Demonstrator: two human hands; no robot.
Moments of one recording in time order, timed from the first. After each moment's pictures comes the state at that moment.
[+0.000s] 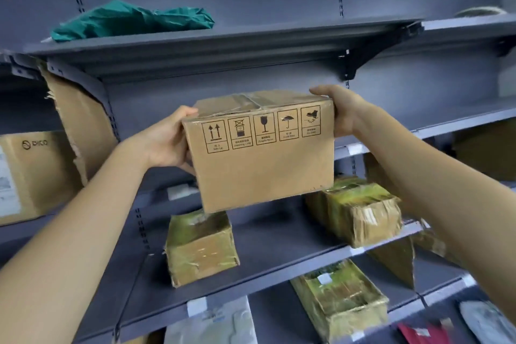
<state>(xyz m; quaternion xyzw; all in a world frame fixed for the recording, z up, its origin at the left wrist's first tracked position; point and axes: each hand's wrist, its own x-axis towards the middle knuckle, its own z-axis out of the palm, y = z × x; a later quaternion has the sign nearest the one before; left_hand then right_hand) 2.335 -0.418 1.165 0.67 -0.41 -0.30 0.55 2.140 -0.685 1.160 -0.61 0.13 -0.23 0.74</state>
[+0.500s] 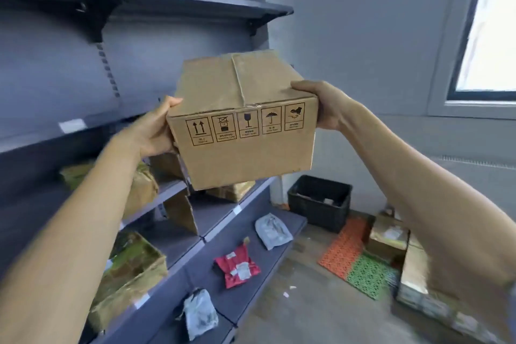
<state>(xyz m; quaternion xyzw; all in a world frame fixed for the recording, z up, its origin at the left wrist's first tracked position) 1.985 -0.797 1.046 0.56 -0.50 -0.45 0.49 1.676 -0.889 1.045 -0.59 0.31 -0.39 0.64</state>
